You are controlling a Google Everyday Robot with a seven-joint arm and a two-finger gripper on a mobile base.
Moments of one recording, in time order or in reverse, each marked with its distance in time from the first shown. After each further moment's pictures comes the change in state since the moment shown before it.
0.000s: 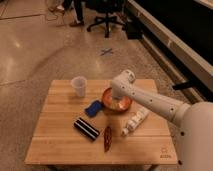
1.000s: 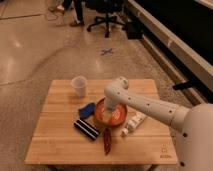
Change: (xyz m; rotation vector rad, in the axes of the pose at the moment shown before) arm 0.026 -0.099 0.003 0.216 0.008 -0.051
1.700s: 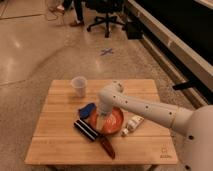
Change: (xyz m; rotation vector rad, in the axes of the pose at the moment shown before) arm 0.035 -0.057 -0.016 0.070 0.076 -0.135
